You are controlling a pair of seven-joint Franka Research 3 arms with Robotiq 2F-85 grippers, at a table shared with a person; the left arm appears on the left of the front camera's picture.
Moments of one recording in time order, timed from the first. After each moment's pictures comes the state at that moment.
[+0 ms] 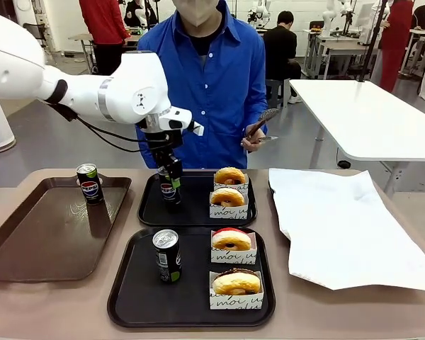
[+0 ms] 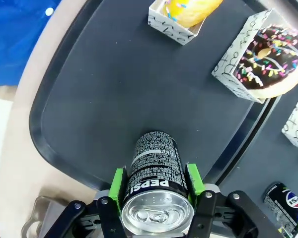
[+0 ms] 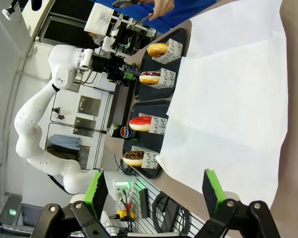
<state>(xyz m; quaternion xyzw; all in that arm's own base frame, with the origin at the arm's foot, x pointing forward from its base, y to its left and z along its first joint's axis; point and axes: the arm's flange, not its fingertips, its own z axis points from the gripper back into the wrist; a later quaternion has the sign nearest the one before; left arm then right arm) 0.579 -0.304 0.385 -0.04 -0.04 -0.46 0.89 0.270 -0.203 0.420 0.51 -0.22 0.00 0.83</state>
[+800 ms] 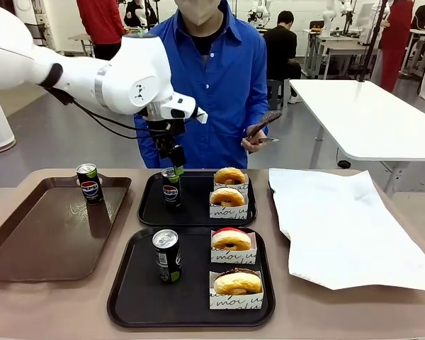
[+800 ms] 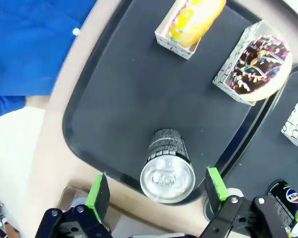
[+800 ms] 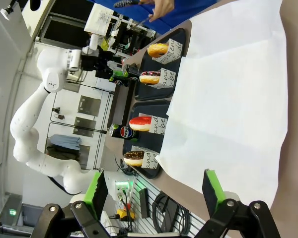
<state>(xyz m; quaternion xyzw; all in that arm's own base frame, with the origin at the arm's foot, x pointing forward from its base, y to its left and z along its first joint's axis) 0.564 -0.310 0.438 0.00 -0.10 -0.47 0.88 0.270 -0.203 0.420 0.51 -0.22 0.00 0.83</state>
